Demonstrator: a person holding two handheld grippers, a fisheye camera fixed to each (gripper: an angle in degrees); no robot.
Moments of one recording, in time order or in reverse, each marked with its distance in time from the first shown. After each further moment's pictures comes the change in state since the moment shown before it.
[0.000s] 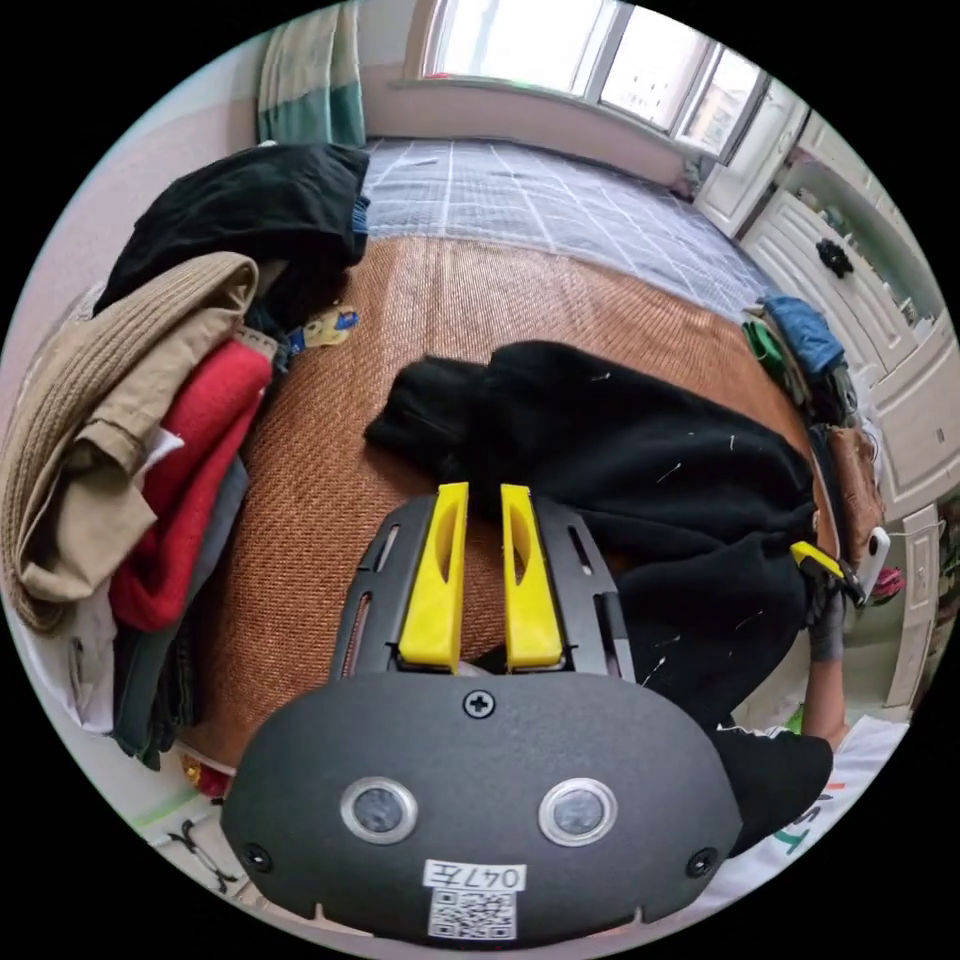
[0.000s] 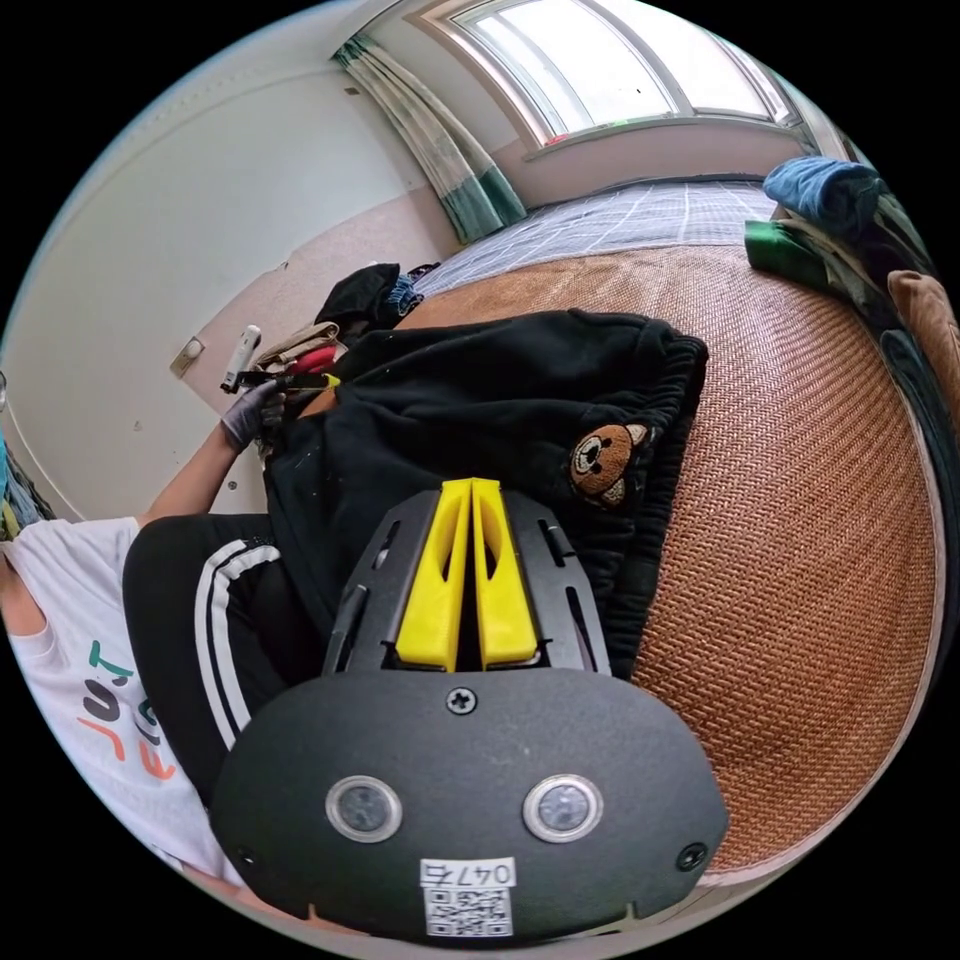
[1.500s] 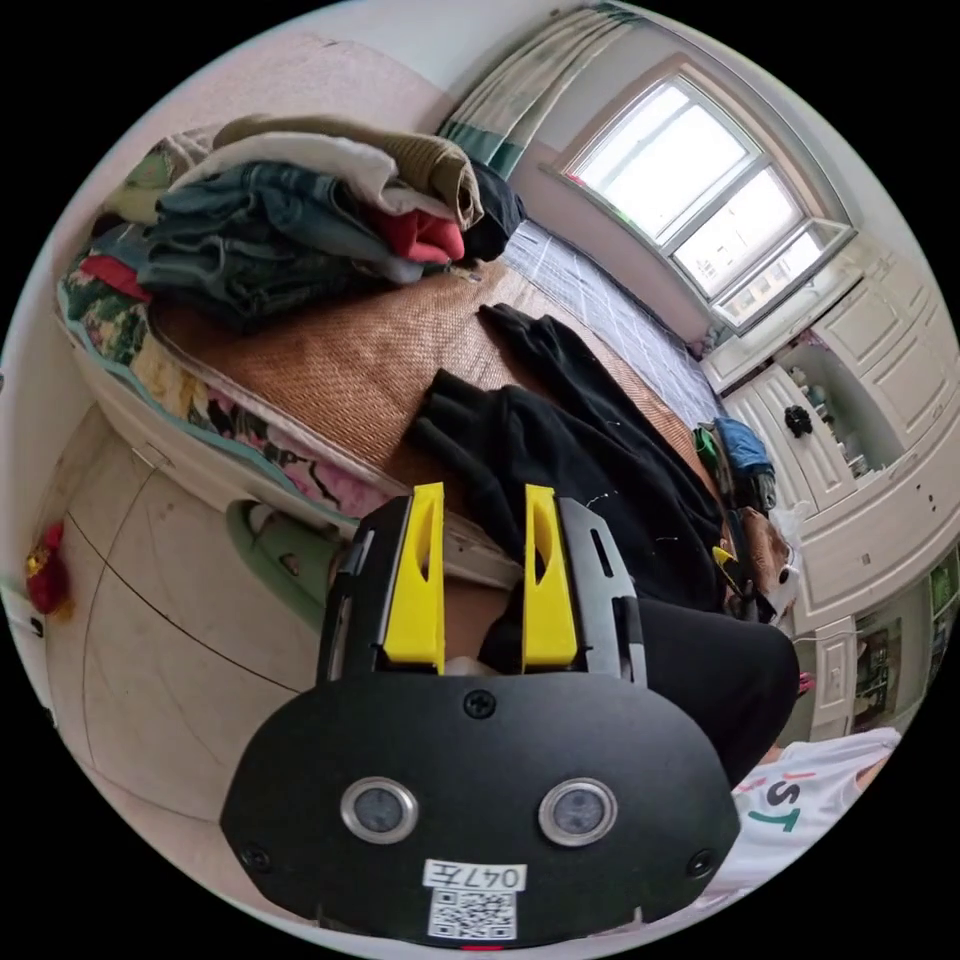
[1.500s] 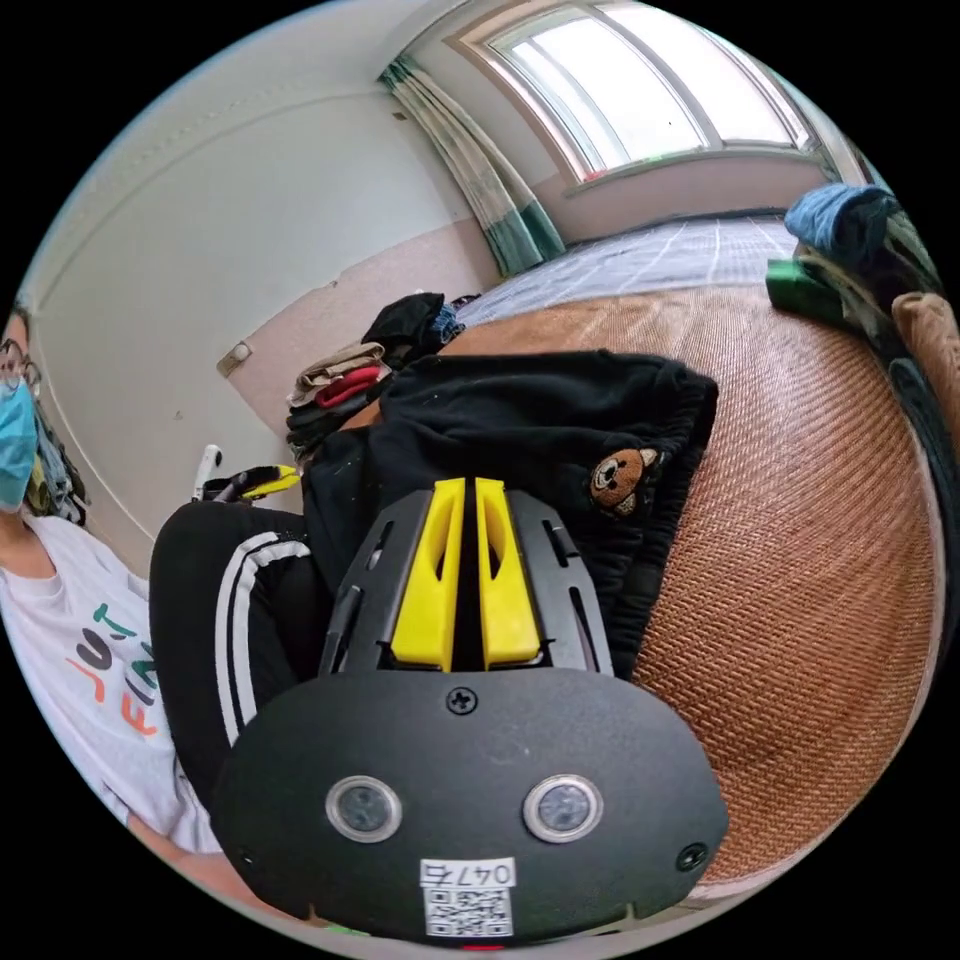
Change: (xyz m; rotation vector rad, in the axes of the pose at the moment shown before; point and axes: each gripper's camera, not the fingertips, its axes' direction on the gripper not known) left arm -0.071 0.433 -0.019 0.211 0.187 -0.412; right arm -0.050 -0.011 -0.043 0.125 -0.076 -0.101
